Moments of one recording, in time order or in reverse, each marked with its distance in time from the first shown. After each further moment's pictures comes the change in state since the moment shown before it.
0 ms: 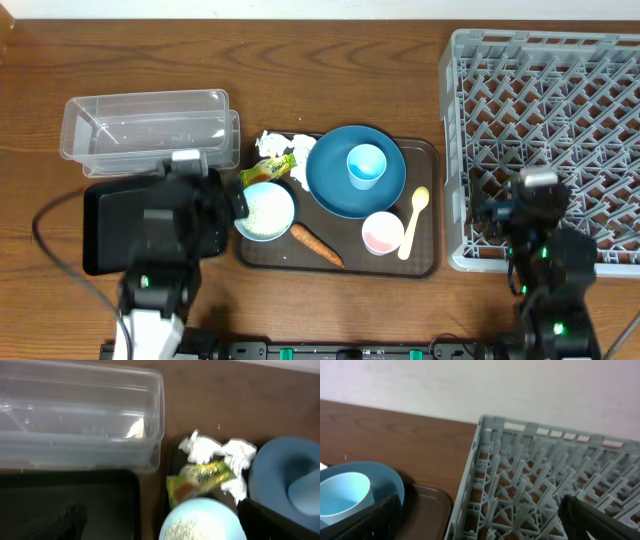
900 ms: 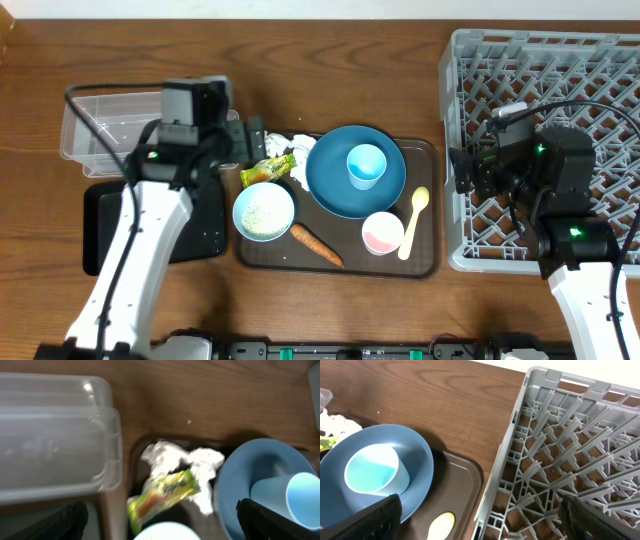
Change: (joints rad) left arm -0.045 0.549 0.523 -0.211 0.145 0.003; right arm 0.000 0.460 0.428 -0.351 -0.163 -0.052
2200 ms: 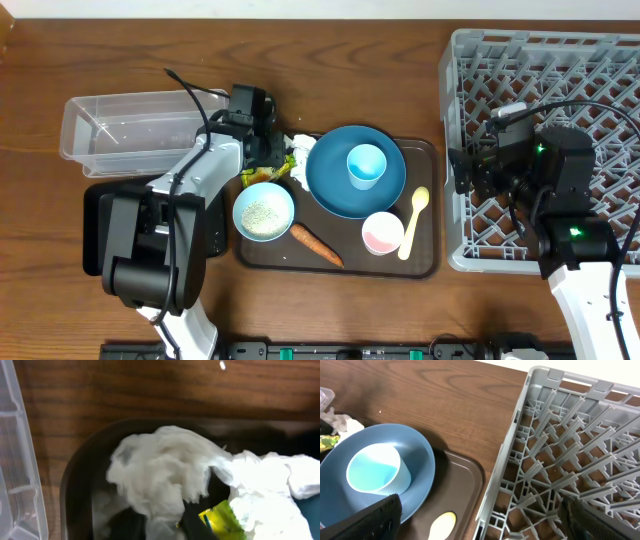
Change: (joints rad) left arm -0.061 0.480 0.000 0.214 0.007 -0.003; right arm 0.000 0.001 0.000 -0.003 -0.007 0.000
